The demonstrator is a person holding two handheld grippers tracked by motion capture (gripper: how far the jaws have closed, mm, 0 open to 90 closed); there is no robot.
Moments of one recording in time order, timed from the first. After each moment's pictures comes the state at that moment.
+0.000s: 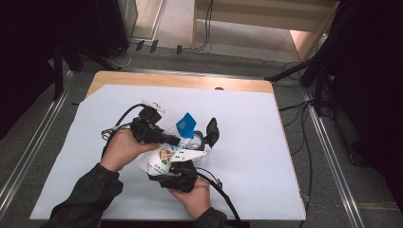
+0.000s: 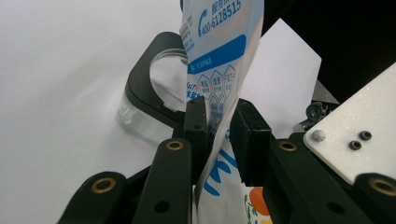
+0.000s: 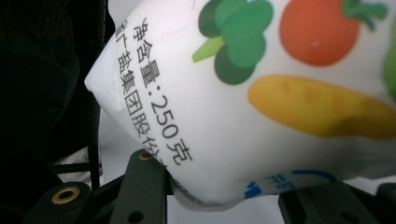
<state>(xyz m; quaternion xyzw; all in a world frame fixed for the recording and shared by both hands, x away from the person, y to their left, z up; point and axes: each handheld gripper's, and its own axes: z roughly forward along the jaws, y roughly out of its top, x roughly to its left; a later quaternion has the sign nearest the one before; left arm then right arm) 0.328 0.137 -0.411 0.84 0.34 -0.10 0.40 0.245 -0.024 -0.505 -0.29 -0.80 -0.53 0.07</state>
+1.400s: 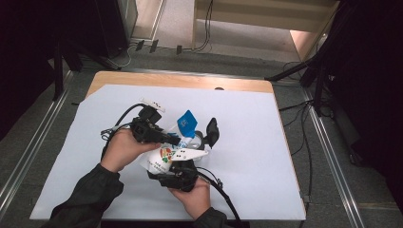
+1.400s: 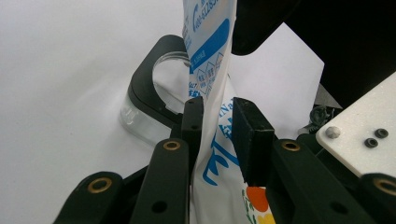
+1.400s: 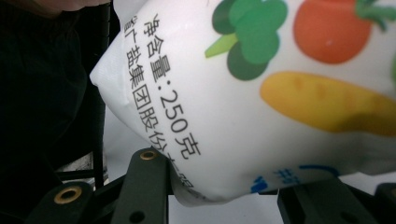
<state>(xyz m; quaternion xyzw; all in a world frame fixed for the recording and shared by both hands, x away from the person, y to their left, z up) 0.328 0.136 -0.409 0.84 0.35 -0.09 0.40 0.244 -0.026 -0.500 -0.29 -0.79 -0.53 0.07</state>
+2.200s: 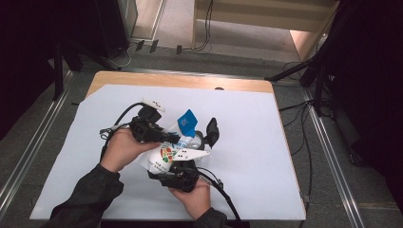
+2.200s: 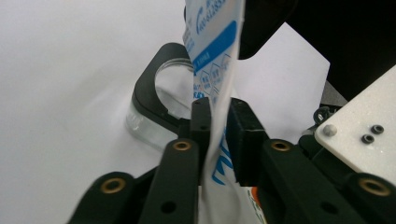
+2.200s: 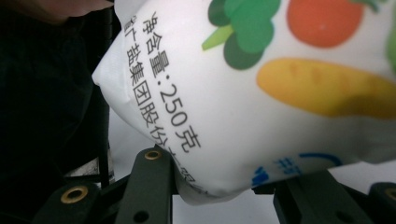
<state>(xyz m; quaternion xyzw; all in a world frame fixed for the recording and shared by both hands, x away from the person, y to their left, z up) 0.325 0.135 -0.403 0.85 0.34 -0.07 0.40 0.243 -0.028 -0.500 -0.30 -0.78 -0.55 0.08</state>
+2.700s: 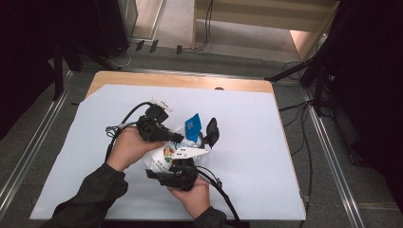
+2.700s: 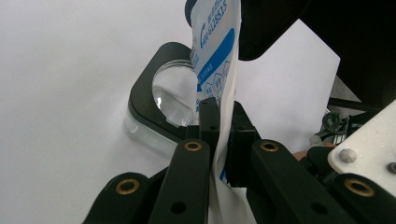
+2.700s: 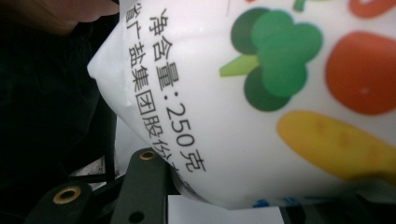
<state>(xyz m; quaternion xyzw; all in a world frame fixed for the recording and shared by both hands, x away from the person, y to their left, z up) 0.331 0.119 -0.404 0.85 0.35 -0.07 0.38 0.246 -0.025 -0.496 -0.30 -0.78 -0.55 0.09</state>
